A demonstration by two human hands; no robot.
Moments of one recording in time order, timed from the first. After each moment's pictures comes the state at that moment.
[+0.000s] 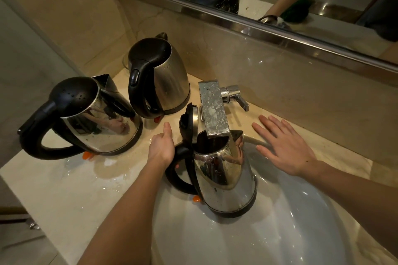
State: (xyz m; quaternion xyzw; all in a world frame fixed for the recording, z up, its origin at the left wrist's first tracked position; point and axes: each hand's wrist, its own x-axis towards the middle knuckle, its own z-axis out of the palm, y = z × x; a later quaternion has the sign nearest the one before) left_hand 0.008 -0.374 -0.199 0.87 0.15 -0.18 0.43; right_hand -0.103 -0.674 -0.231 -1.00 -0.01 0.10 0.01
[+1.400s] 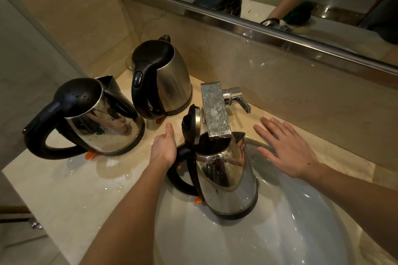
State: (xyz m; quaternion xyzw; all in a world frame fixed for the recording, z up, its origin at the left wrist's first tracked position) left_hand 0.005 -0.377 -0.189 0.86 0.19 -0.19 0.44; right_hand -0.103 -0.674 -0.231 -1.00 -0.01 0.09 0.01
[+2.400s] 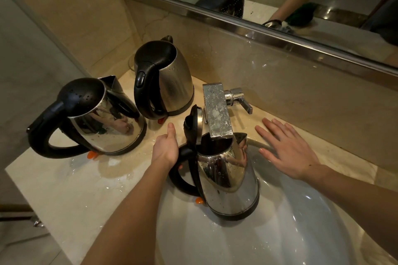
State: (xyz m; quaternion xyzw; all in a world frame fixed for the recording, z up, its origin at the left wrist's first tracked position) left_hand 0.004 -0.377 -0.187 0.85 0.19 -0.19 0.45; right_hand -0.104 -0.673 -0.228 -1.00 -0.01 0.09 0.02
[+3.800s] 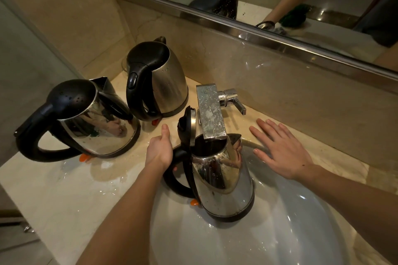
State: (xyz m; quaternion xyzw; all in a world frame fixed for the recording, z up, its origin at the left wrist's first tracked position) left_hand 0.005 -0.378 -0.191 0.86 0.18 -0.18 0.45; right_hand -0.104 -0.674 -0.231 -1.00 0.00 0.09 0.02
